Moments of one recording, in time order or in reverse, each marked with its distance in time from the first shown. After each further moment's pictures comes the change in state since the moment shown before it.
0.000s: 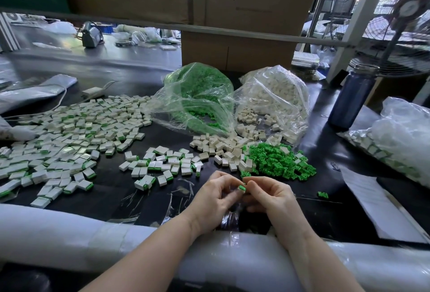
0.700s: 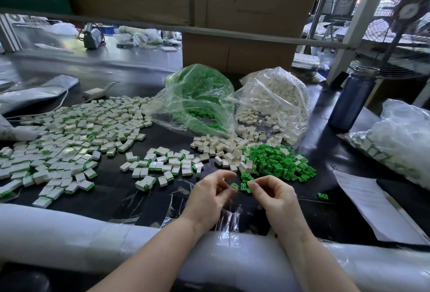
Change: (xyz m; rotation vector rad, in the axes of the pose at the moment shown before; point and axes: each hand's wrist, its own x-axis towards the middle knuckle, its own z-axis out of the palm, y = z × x) left_hand -0.001 -0.005 -0.001 0.004 0.139 -0.075; right_hand 0.000 0.001 -0.001 -0.285 0.158 -0.116
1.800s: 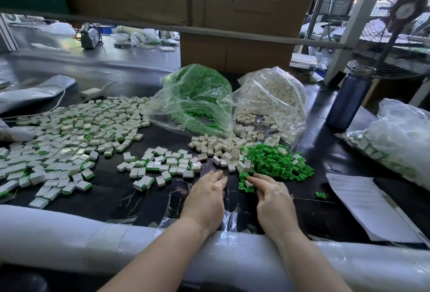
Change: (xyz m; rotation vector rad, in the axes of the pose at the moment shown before) left_hand 0.009 -0.018 0.011 0.679 -0.051 0.051; right_hand 0.008 0.014 0.006 -0.691 0.047 -0.032
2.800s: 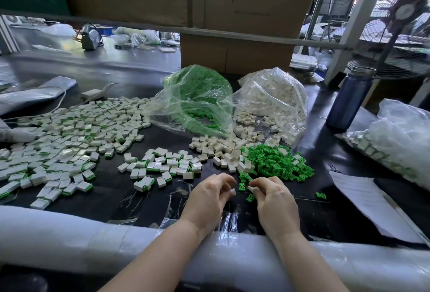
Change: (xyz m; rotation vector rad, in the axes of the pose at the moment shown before) left_hand -0.007 0.005 -0.011 -0.332 0.115 0.054; right_hand -0.003 -0.006 -0.003 -0.015 0.071 0.021
